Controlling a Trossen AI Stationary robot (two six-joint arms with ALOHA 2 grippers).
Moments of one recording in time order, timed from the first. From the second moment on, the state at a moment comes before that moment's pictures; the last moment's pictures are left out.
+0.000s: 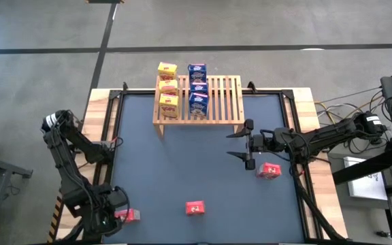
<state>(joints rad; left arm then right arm) -1.11 1.41 1.14 -1.04 -0.08 -1.61 0.10 1.05 0.39 0.73 0.08 -0.19</state>
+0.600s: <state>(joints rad) -1.11 1.54 1.18 -1.06 -0.04 -1.48 0.10 1.05 0.39 0.71 0.11 -0.19</state>
